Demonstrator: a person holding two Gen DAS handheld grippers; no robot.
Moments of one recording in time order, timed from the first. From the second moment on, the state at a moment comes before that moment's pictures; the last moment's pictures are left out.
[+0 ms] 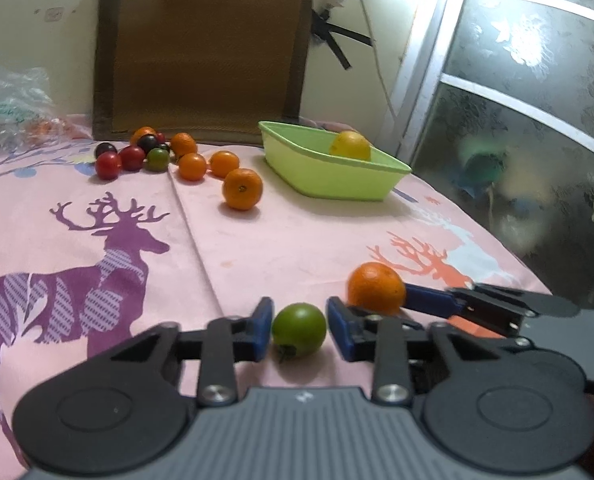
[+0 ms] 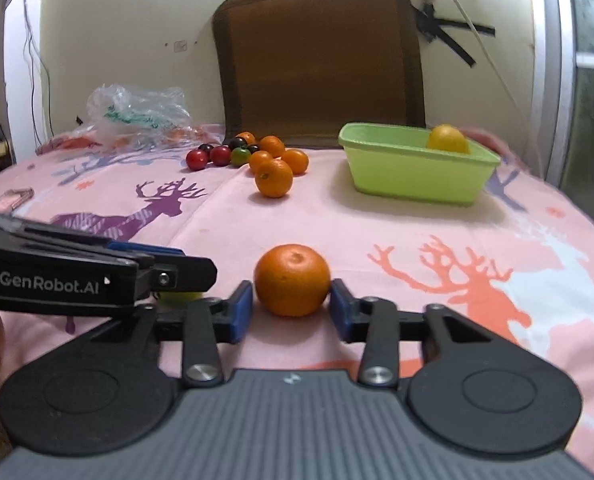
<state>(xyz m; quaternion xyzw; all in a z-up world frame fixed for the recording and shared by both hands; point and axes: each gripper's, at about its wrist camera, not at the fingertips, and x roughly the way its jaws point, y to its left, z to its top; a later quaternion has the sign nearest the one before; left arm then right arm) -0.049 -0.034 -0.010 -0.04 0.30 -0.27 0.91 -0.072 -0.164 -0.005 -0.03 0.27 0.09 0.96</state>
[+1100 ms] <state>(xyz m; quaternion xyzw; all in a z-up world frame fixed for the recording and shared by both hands) 0.151 -0.162 0.034 -0.03 0.33 -0.29 0.90 0.063 -0.258 0.027 -0.02 0.20 0.00 0.98</state>
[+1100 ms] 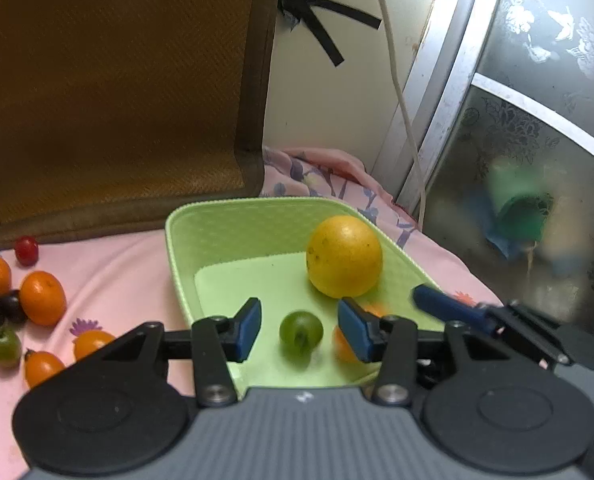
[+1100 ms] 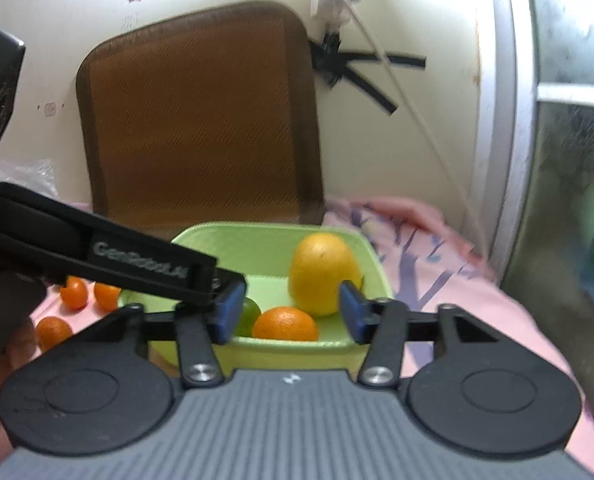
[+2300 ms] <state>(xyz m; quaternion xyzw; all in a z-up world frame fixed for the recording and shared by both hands) 0.168 0.042 -0.006 -0.06 0.34 -0.12 0.93 0.069 -0.132 -0.006 0.01 0.32 0.11 0.94</state>
